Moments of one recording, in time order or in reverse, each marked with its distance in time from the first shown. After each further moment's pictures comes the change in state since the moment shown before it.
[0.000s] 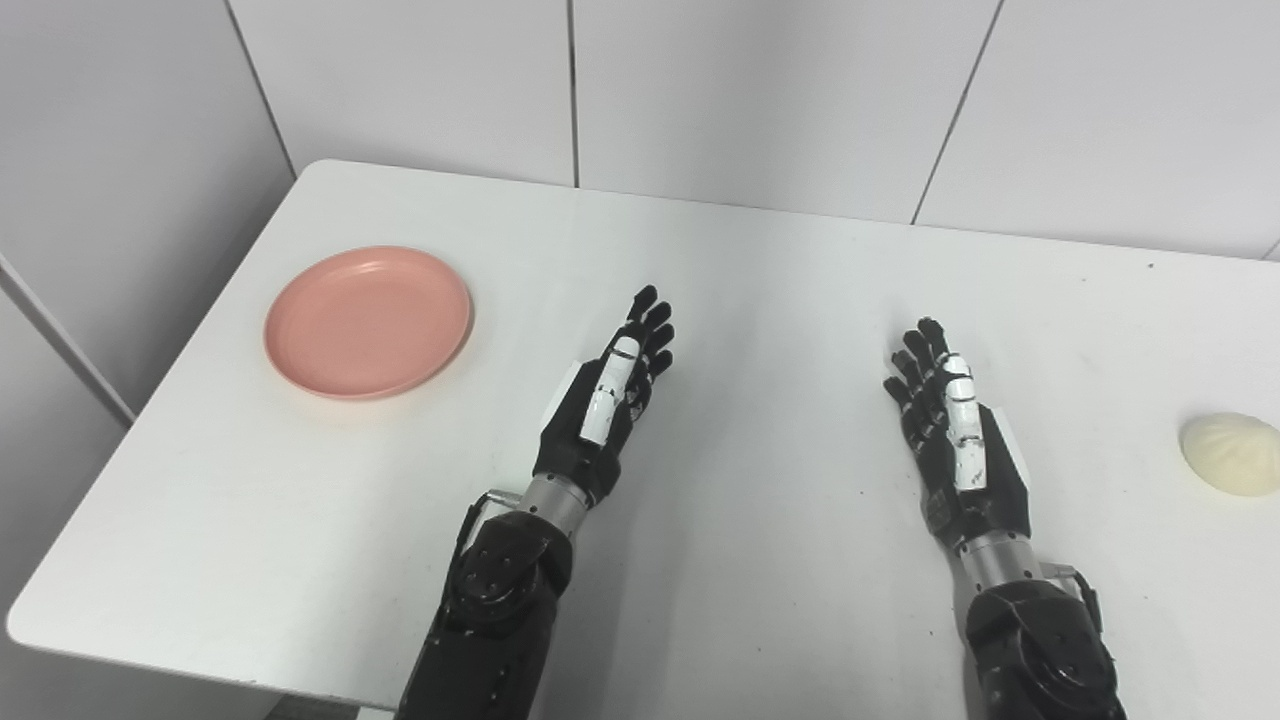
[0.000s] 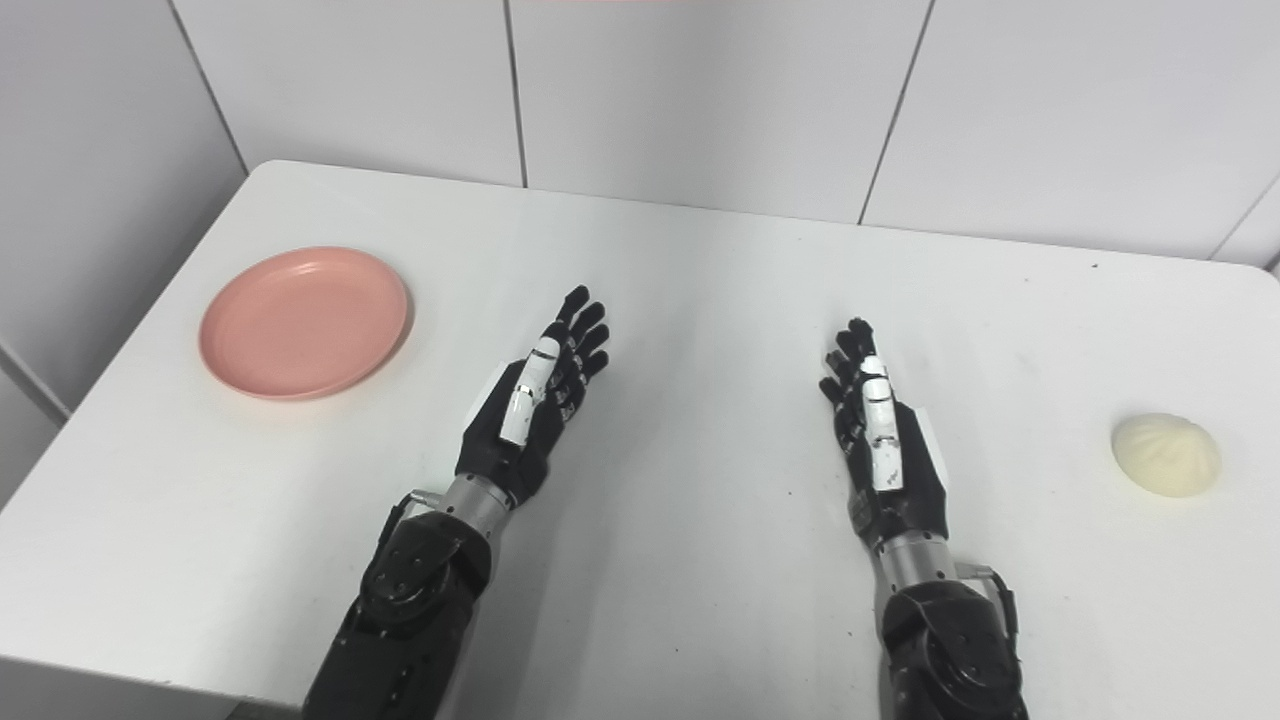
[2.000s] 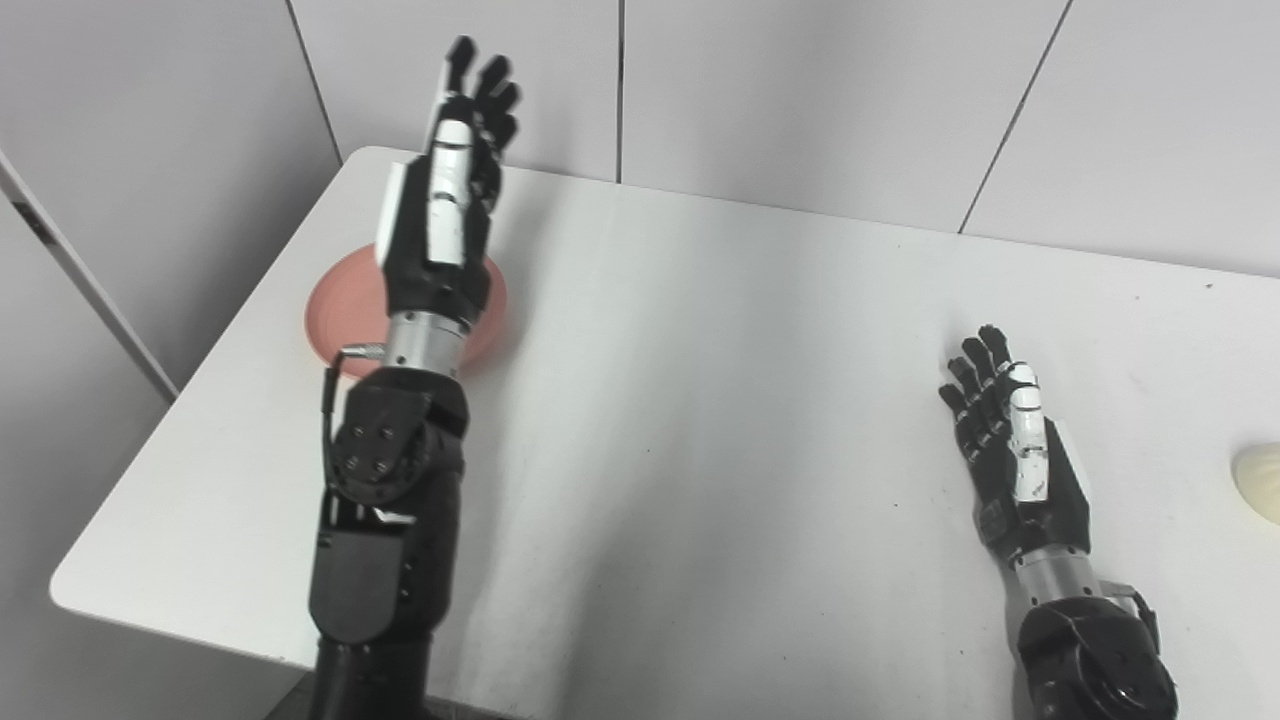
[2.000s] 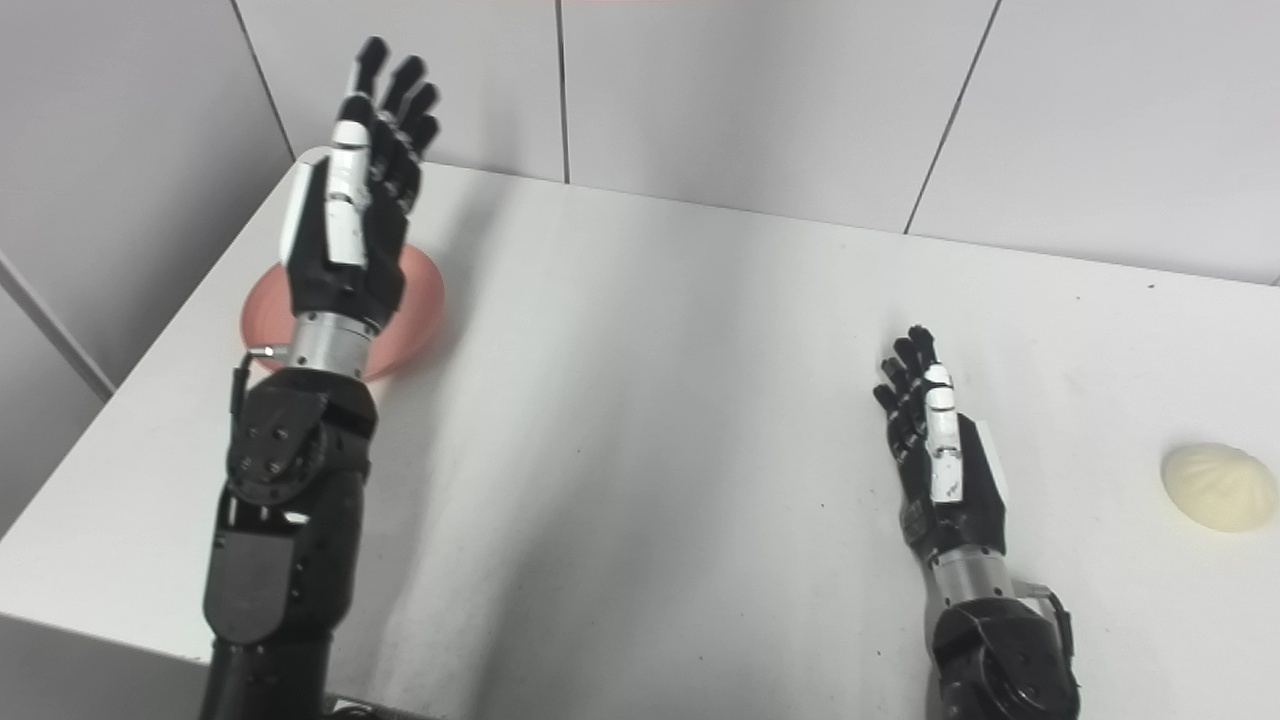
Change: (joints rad) left arm -0.155 0.144 0.286 -0.427 -0.035 0.128 0.172; right arm -0.023 -0.032 -0.019 0.037 0.033 -0.015 0.033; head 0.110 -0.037
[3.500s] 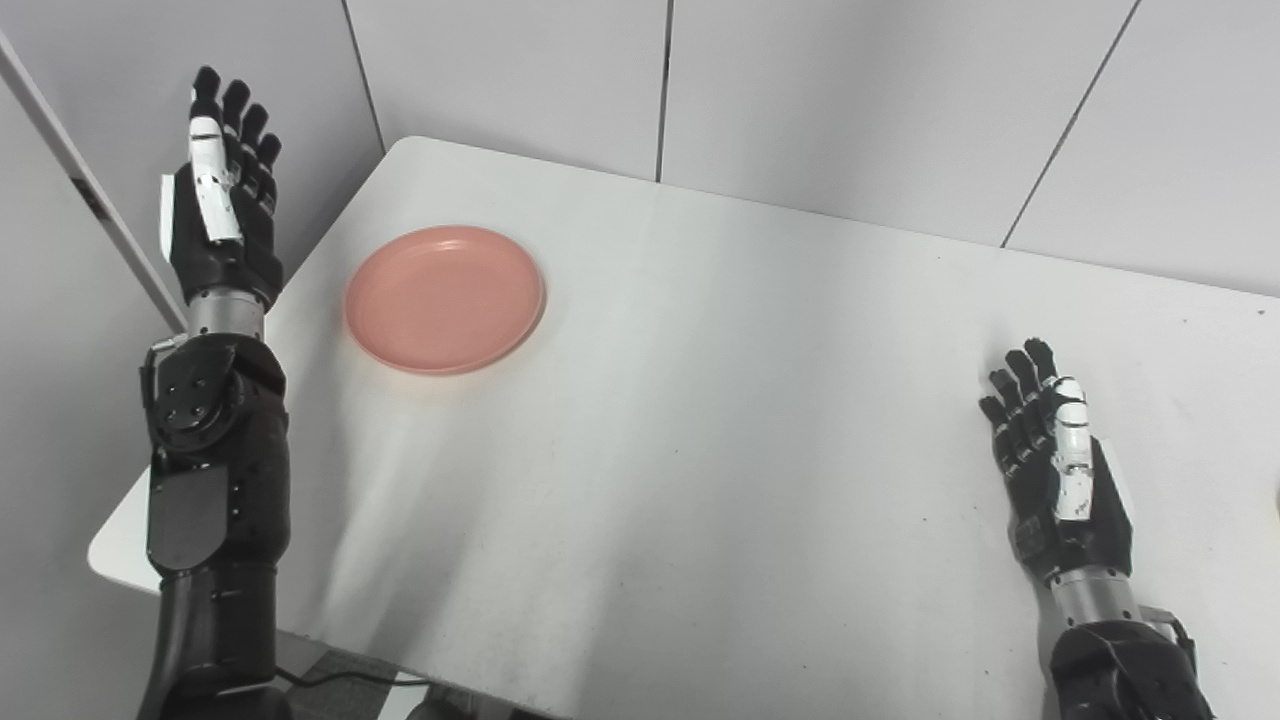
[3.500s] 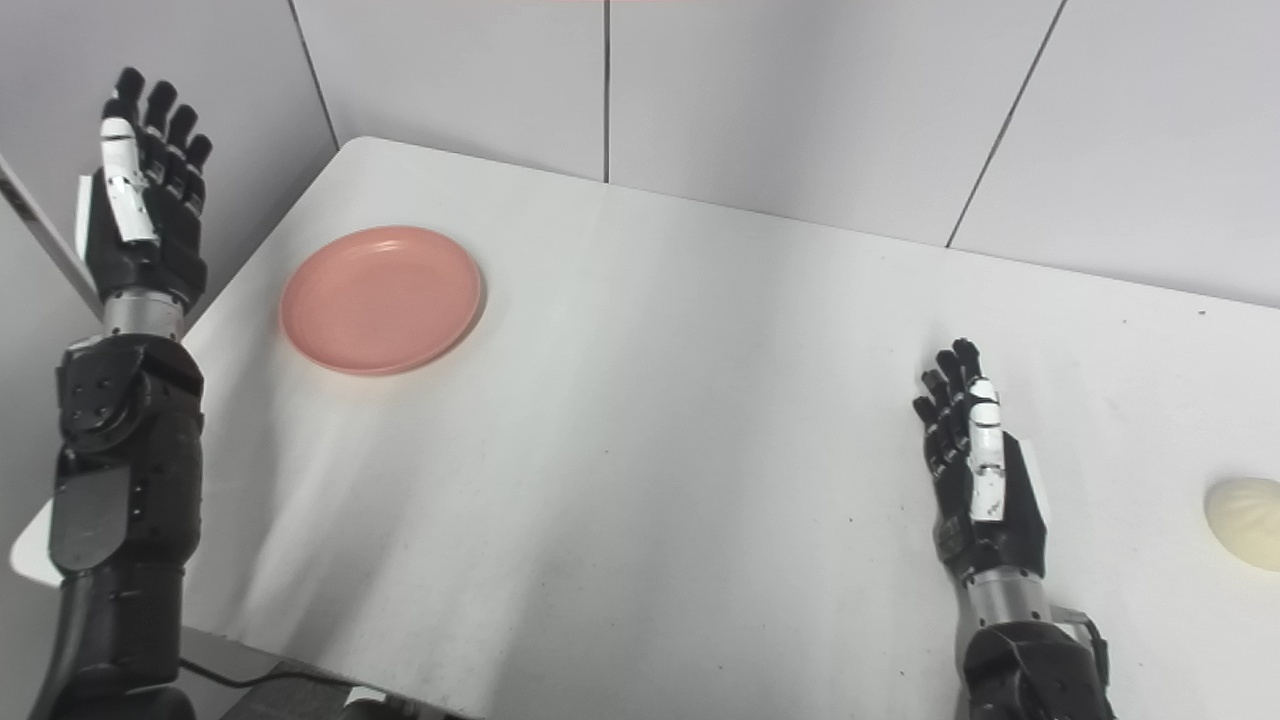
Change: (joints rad) left arm 0.006 0.267 0.275 0.345 -0.180 -0.094 0.018; right arm -0.001 -0.001 -0.015 0.001 0.026 0.000 0.013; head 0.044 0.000
